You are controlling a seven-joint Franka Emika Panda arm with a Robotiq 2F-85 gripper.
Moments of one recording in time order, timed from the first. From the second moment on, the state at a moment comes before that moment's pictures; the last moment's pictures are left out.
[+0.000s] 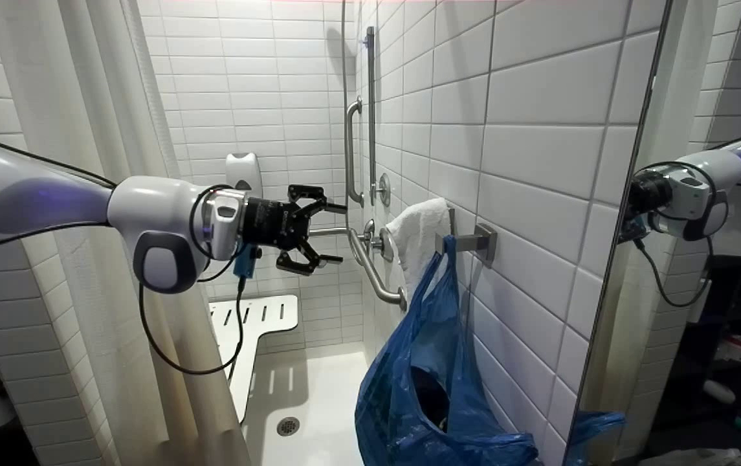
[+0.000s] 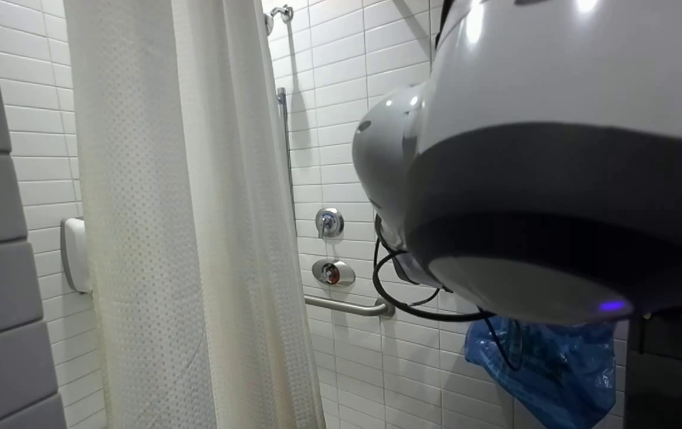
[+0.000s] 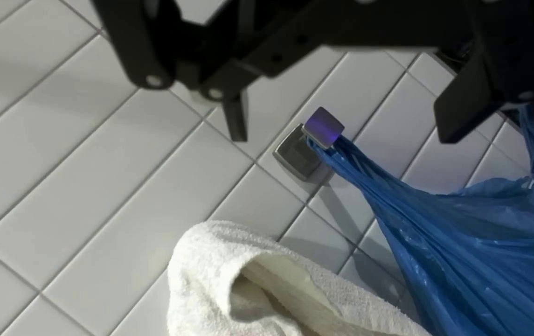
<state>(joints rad) 1.29 1.08 -1.32 -2.54 1.57 3.45 0.81</state>
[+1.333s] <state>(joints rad) 1.14 1.27 -1.26 -2.44 1.59 3.45 0.73</state>
